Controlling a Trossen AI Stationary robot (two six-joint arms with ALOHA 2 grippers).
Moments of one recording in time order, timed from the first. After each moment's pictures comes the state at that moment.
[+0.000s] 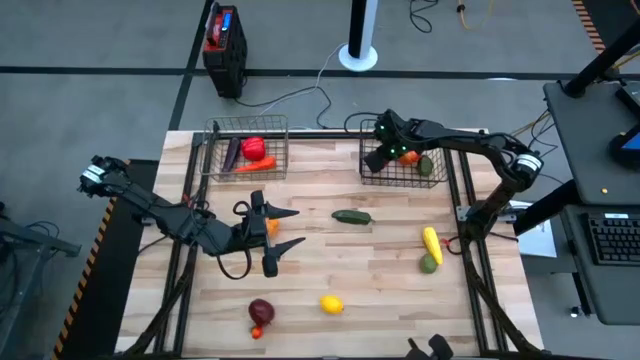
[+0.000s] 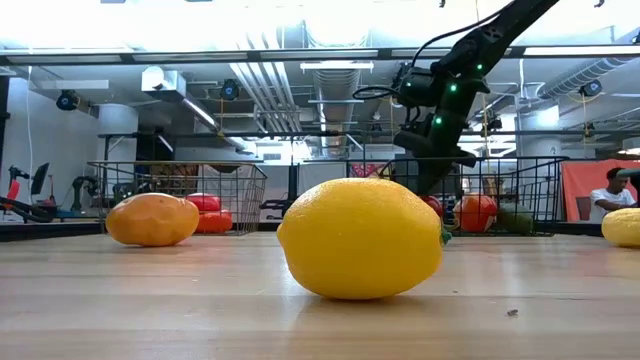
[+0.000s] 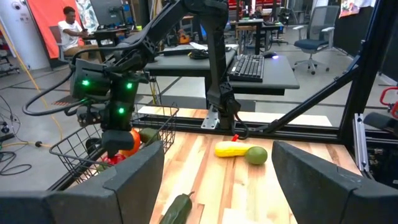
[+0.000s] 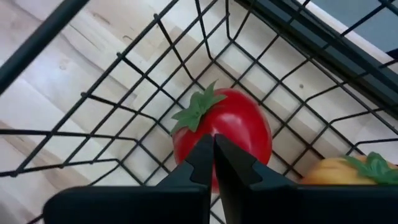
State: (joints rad) left arm -0.48 1.21 0.92 0.16 -0.73 -0.07; right arm -0.69 1.63 1.08 -0.56 0.02 0.20
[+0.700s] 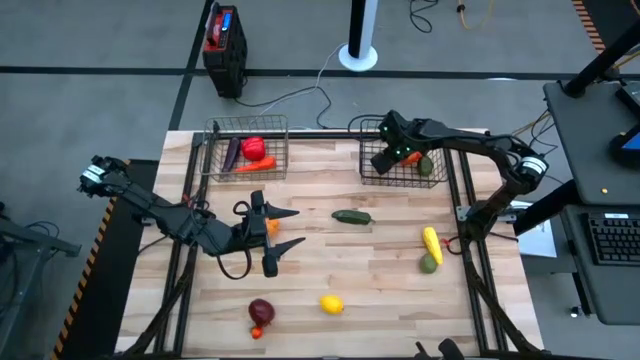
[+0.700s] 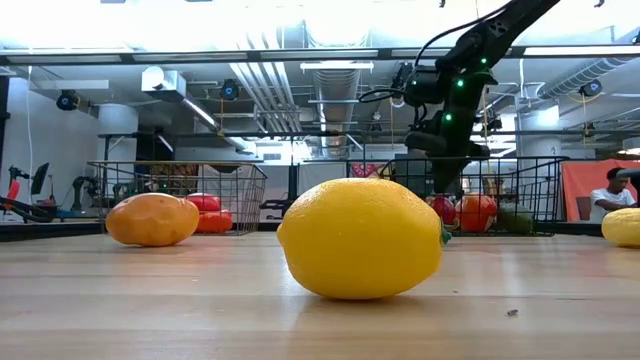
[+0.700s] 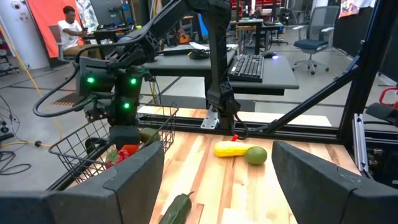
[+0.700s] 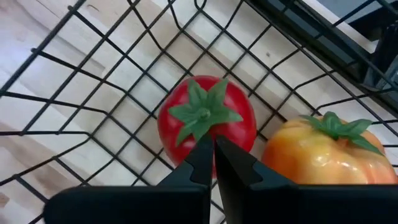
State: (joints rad) left arm -0.48 1.21 0.92 0.16 -0.73 -0.07; right arm -0.69 1.59 1.08 -0.67 0.09 0.21
